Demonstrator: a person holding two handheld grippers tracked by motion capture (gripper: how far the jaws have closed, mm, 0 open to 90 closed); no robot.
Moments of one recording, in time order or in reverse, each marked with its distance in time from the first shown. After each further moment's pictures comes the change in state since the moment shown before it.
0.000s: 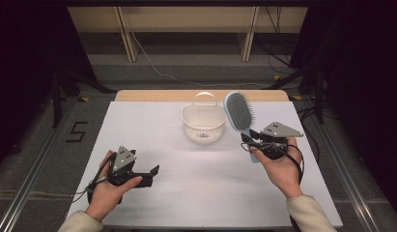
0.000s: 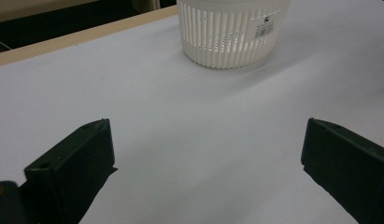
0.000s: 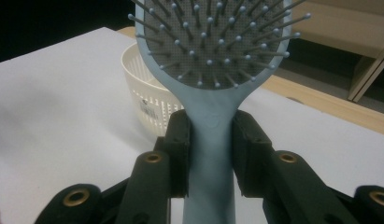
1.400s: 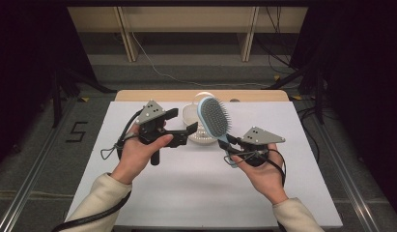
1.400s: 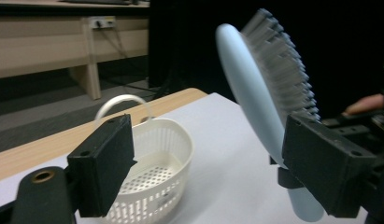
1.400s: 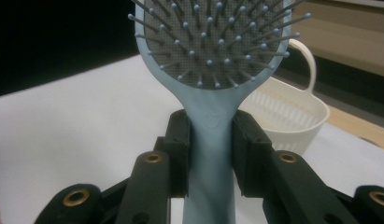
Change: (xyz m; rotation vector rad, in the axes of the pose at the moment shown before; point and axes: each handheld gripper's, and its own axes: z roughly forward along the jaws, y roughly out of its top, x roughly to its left) left arm -0.051 0.140 0.024 -0.255 -0.288 -0.029; right arm 0.049 0.012 0.010 -0.081 0.194 -0.049
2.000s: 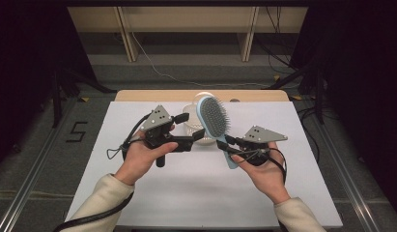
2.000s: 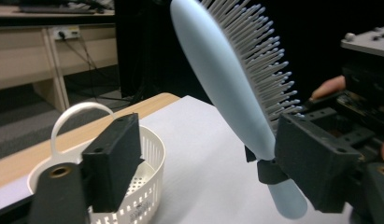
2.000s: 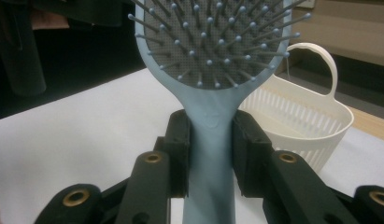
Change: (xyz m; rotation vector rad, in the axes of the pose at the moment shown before) left arm -0.007 -0.014 0.011 -0.031 -0.099 0.015; right arm -0.001 0.003 -0.003 -0.013 0.056 0.026
